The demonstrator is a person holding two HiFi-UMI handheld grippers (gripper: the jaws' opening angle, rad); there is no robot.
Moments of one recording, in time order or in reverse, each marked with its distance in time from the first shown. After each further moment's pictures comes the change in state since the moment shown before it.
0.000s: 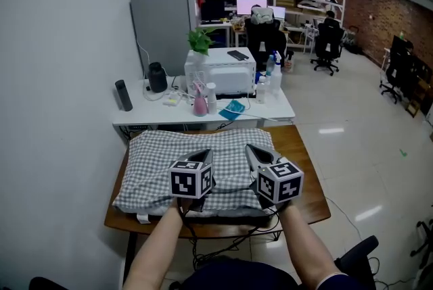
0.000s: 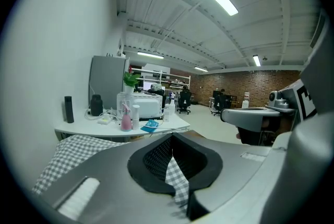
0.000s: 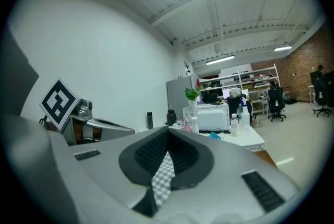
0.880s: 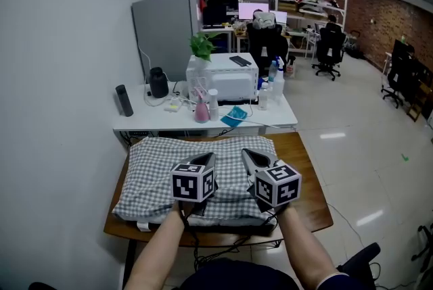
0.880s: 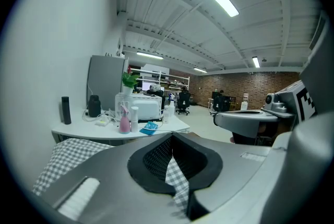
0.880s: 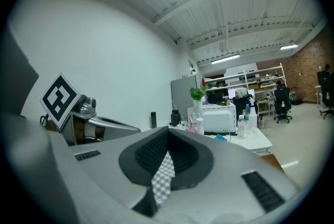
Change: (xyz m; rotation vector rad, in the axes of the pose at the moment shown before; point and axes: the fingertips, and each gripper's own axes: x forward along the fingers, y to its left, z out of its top) left arm 0.014 0.006 0.012 -0.004 -0.007 -0.018; right arm 0.027 0.006 0.004 -0.020 0.003 0.053
